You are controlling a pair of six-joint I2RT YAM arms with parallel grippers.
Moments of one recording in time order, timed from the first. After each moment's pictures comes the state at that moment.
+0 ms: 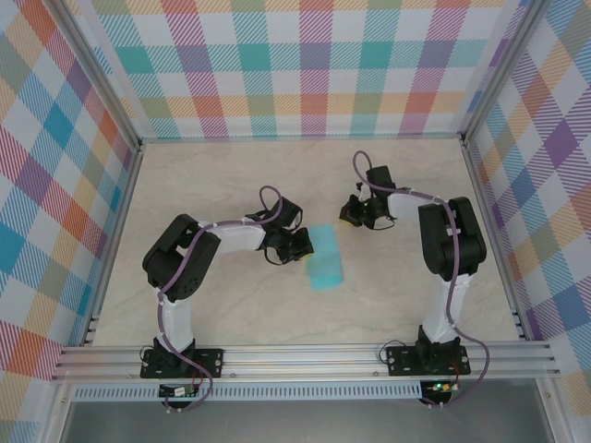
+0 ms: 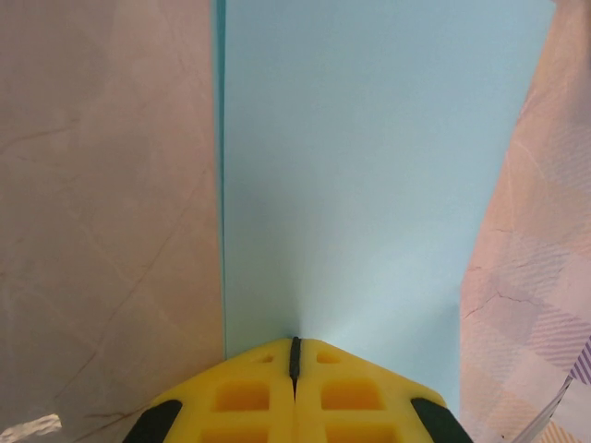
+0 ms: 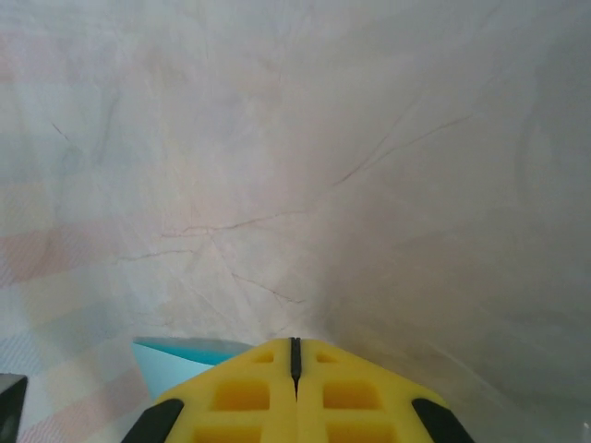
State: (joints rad) left arm -0.66 1.94 1.10 -0.24 0.39 -0.99; right arm 0.26 1.96 1.19 -0.30 -0.51 0.60
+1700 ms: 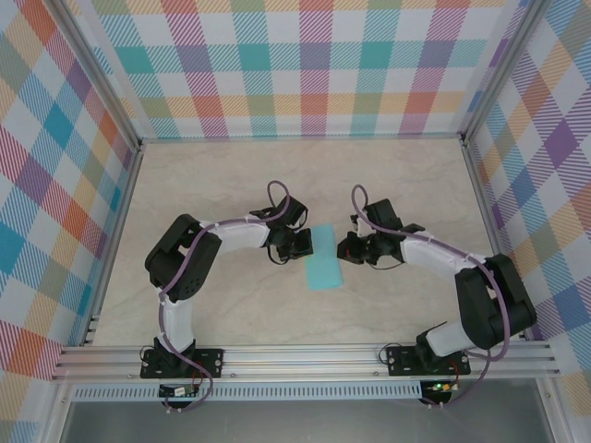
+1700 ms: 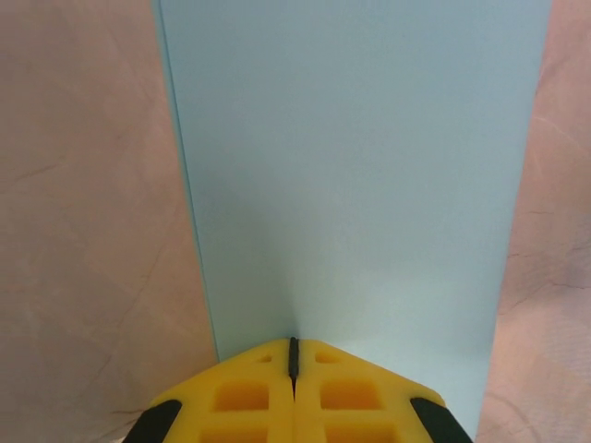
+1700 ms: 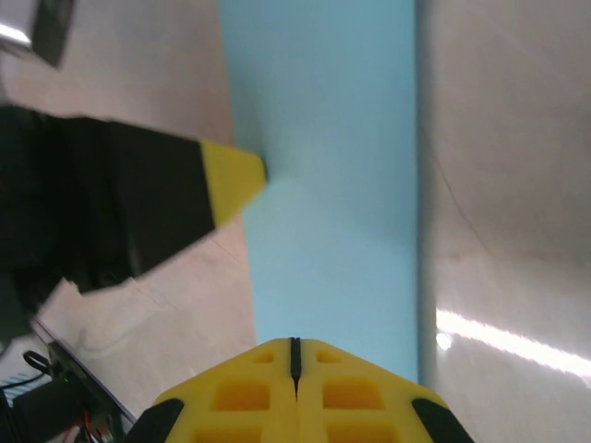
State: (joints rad) left arm -0.67 1.95 1.19 -0.36 0.29 -0.82; right arm 0.44 1.48 0.78 -0.31 -0.52 0.62
